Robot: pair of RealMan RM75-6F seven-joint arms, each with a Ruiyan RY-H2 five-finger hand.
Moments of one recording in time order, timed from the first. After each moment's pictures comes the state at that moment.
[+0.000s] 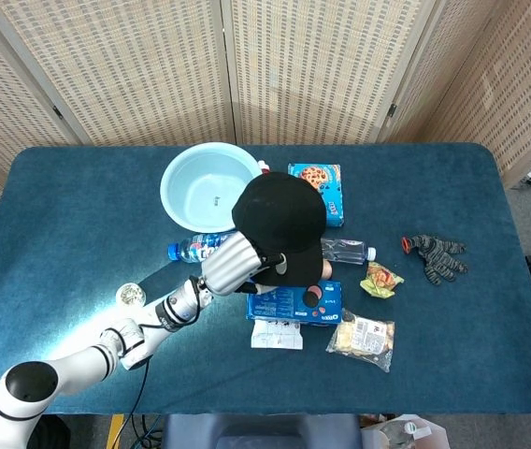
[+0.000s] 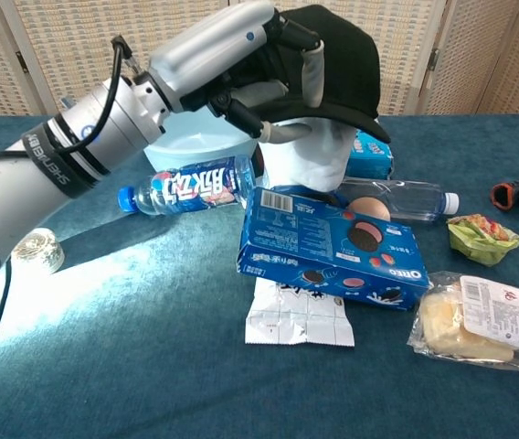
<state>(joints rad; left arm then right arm) -1.01 -1.85 -0.17 -0.86 1.74 1.40 -0.37 -0.03 -0.99 0.10 -1.62 -1.43 1.58 -0.05</state>
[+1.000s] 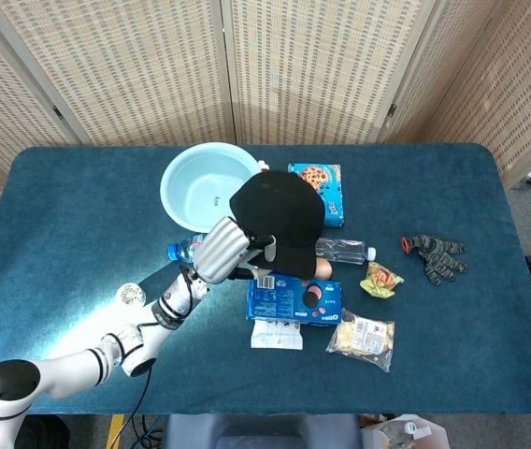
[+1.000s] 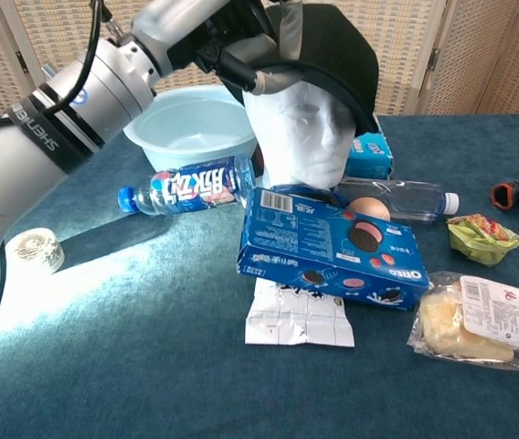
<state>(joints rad) -0.99 -1.78 -0.24 -1.08 1.59 1.35 -0.32 -0.04 -0.98 0.09 -1.65 -1.43 1.59 -0.06</state>
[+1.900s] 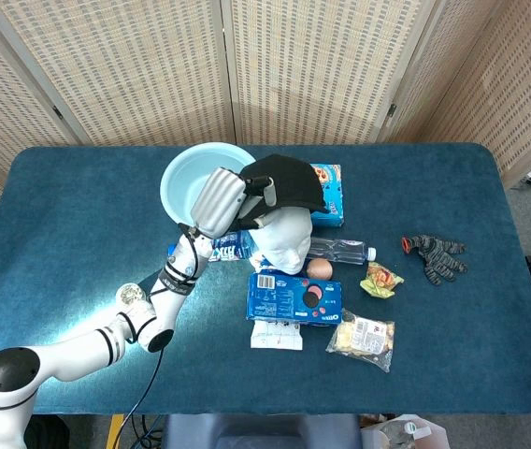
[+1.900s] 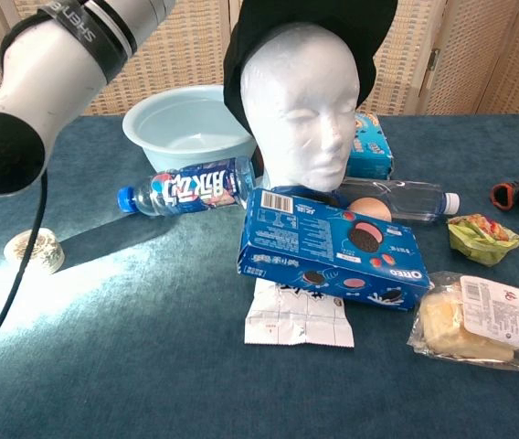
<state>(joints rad) -1.10 -1.75 -0.45 -1.08 1.41 1.24 -0.25 -0.05 -0.97 0.10 -1.66 -1.44 1.61 -0.06</state>
